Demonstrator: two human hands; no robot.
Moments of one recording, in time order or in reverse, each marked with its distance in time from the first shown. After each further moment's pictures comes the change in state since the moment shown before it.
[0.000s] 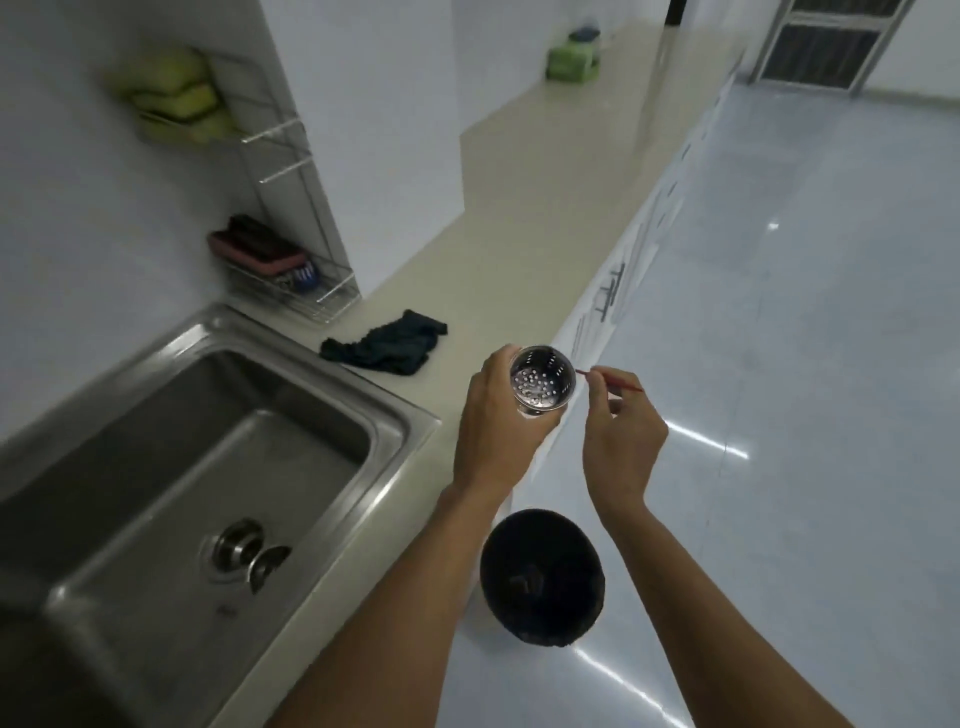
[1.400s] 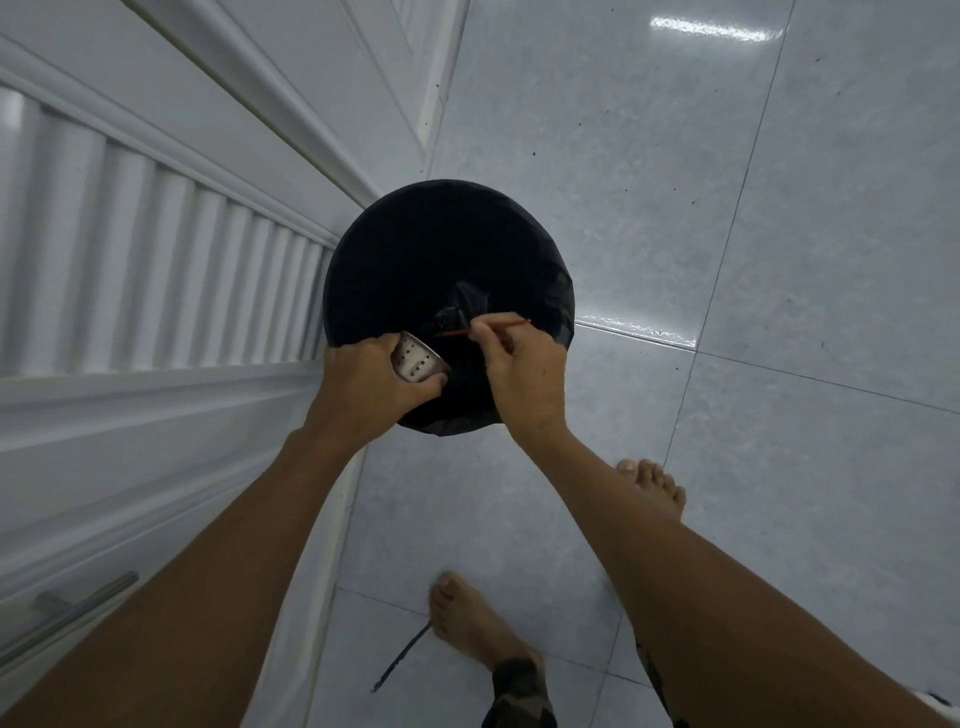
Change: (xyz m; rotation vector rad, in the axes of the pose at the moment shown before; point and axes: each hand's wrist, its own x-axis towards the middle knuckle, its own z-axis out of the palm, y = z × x) left_hand -0.178 -0.412 0.304 0.548 -0.833 -0.276; right_hand -0.130 0.577 0.016 -0.297 -0.369 0.467
